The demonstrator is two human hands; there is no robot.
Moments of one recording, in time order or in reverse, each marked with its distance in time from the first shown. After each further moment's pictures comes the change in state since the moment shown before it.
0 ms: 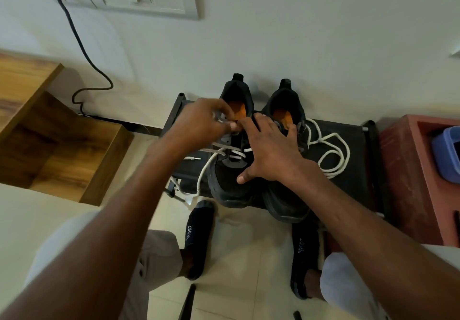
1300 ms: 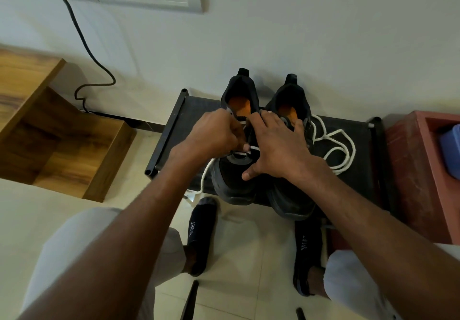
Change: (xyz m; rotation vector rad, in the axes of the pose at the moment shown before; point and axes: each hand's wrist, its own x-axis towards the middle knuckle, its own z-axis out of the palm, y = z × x) left_hand 0.015 -0.010 0.031 0.201 -0.077 0.033; right_hand 0.000 0.003 0.000 -0.027 0.002 0.007
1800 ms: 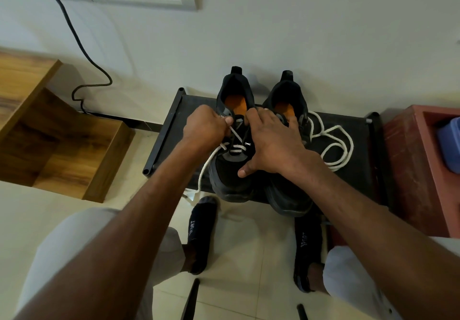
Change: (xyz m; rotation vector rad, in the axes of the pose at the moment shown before) left_hand 0.004 -0.005 0.009 -0.483 0.175 -0.362; right_hand 0.000 -0.001 -0.003 0.018 -0.015 -0.001
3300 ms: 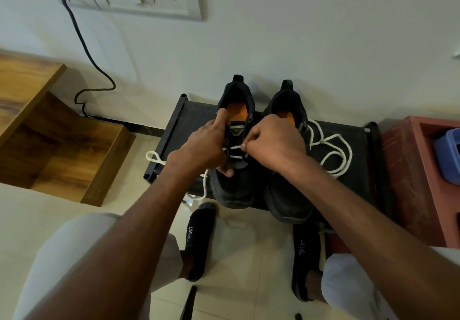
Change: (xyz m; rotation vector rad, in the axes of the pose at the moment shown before) left_hand -0.005 -0.010 -0.007 0.538 -0.246 0.326; right_hand -0.004 -0.015 -0.018 0.362 0.136 0.203
